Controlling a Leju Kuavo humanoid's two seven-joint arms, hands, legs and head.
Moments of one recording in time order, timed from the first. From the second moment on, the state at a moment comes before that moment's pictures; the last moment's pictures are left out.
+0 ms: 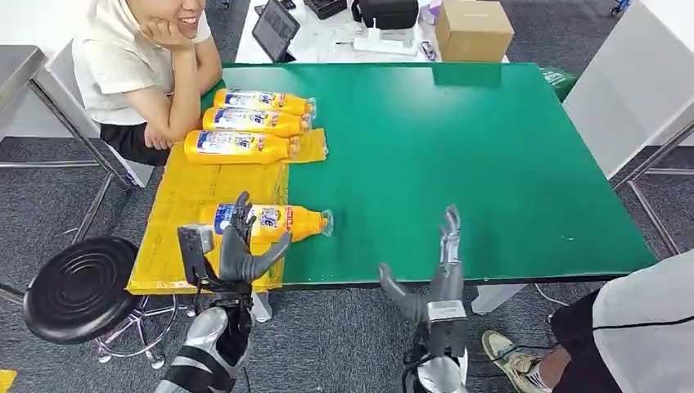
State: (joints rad) left arm -0.19 -0.22 -0.36 -1.19 0.22 0.11 -0.33; right arm 0.05 0.13 0.39 -1.49 0.11 -0.60 -0.70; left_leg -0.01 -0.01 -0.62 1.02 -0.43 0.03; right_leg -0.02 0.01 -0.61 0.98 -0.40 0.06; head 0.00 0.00
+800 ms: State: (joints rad) left arm -0.02 -0.18 -0.45 -1.42 0.14 0.18 -0.41; right arm 0.12 0.16 0.24 -1.59 0.12 -0.60 -0.69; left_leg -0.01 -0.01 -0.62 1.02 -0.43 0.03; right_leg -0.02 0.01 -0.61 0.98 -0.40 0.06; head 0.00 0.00
